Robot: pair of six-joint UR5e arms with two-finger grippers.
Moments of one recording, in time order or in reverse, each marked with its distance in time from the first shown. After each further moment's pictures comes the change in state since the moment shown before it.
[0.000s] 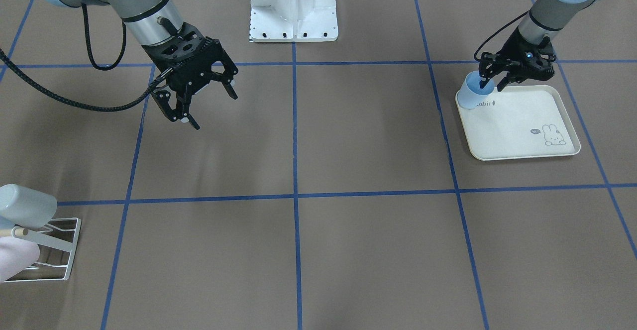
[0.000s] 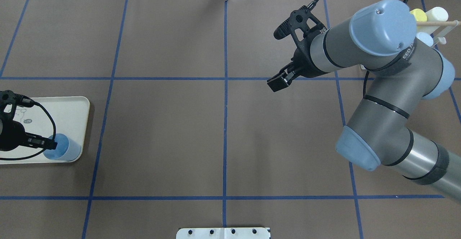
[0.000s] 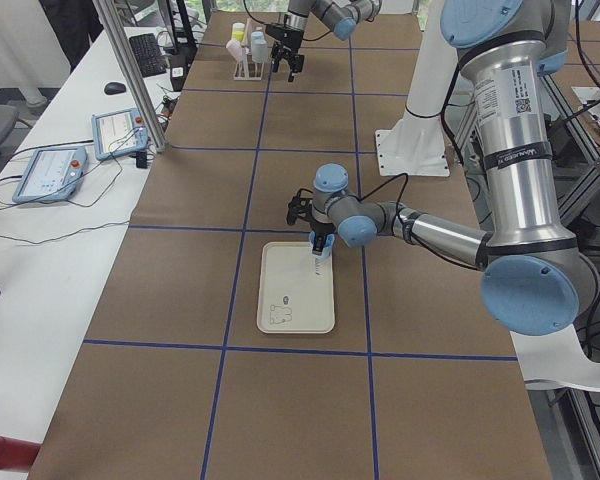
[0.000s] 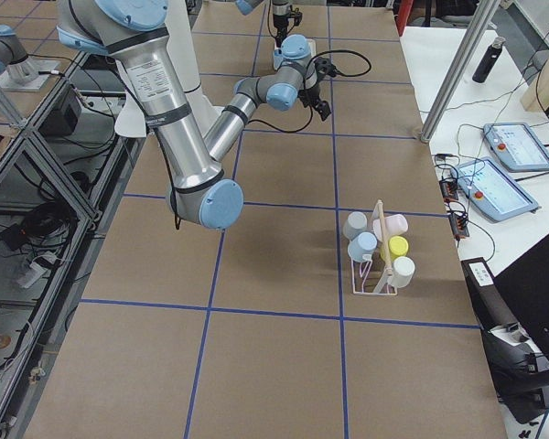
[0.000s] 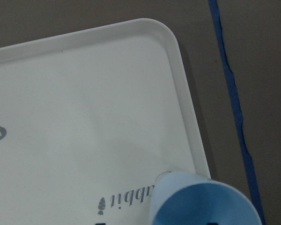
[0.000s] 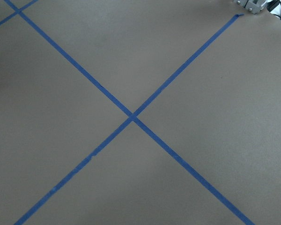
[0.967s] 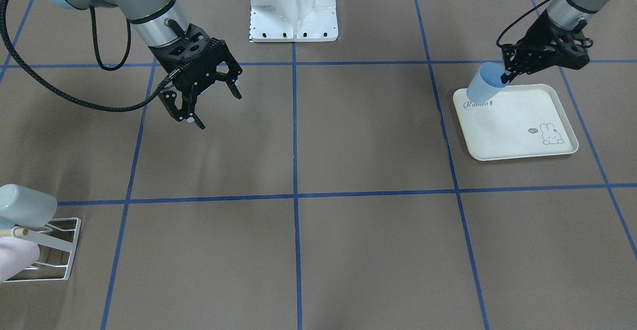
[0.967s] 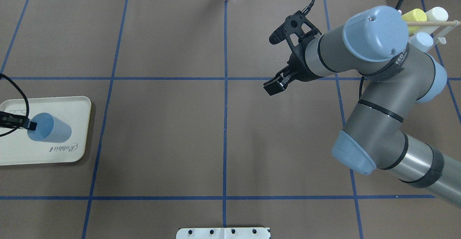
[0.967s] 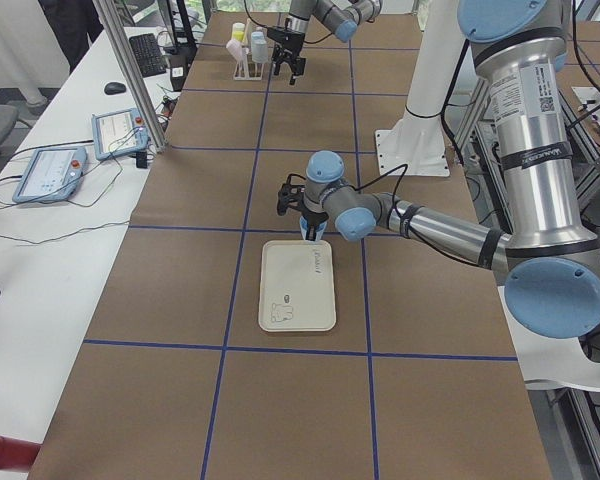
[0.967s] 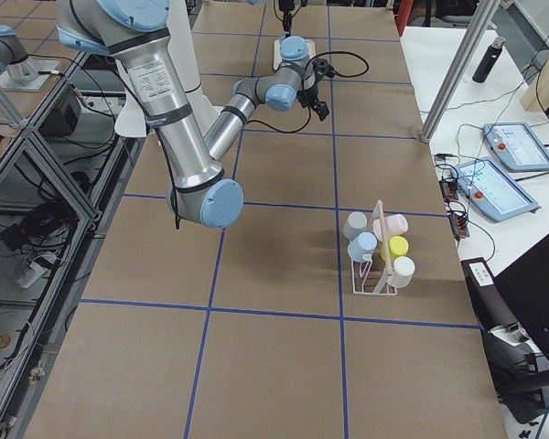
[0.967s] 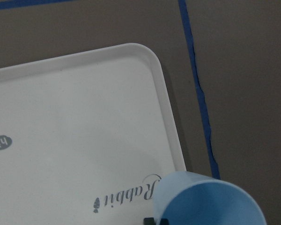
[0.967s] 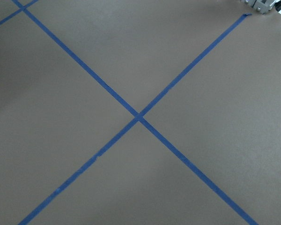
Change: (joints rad) left arm -0.225 -0.013 -0.062 0.016 -0.193 0.004; right arm -0.030 0.003 -0.012 0.038 -0.033 0.000
